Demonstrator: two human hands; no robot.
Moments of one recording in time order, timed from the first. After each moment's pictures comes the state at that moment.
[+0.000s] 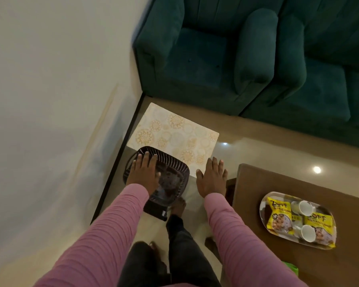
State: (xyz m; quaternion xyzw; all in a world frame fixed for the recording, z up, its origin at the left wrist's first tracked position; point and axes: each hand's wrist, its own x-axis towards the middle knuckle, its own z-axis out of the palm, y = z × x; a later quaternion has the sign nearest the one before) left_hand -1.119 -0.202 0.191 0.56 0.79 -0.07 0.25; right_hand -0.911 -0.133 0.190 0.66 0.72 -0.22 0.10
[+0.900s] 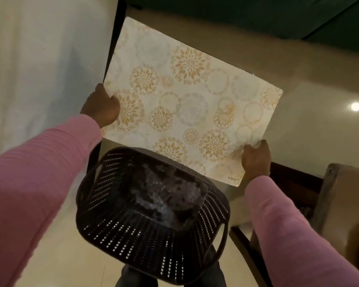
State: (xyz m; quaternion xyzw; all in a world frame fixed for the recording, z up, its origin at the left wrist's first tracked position) left_hand -1.291 0.014 -0.104 0.32 0.88 0.01 0.36; right_hand -0.923 0.023 -0.133 0.85 0.38 -0.37 -0.02
